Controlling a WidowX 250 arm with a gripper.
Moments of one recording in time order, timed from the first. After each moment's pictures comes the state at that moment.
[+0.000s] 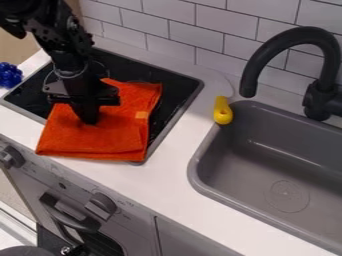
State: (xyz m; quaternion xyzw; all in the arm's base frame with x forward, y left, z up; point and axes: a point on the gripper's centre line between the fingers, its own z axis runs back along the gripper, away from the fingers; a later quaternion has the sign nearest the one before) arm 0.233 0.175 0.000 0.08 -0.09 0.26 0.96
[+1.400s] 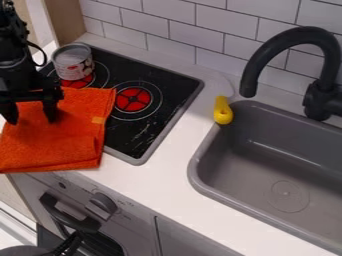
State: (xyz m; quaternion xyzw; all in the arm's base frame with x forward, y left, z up) arm 0.209 0.214 0.023 0.07 -0.06 0.32 0.94
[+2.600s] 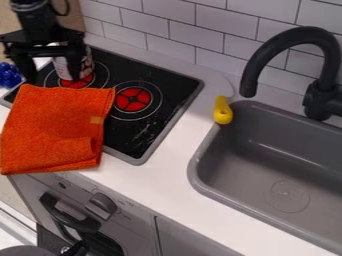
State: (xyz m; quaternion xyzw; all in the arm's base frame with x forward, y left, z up) arm 0.240 0.176 0.087 0.05 -0.06 0.28 0.96
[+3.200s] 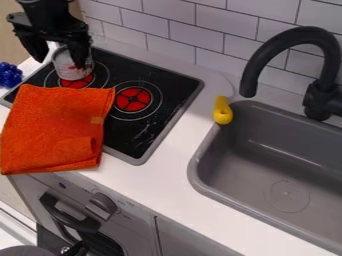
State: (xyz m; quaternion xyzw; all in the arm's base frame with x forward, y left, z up) arm 0.261 0.186 0.098 0.08 -0.14 0.17 0.97
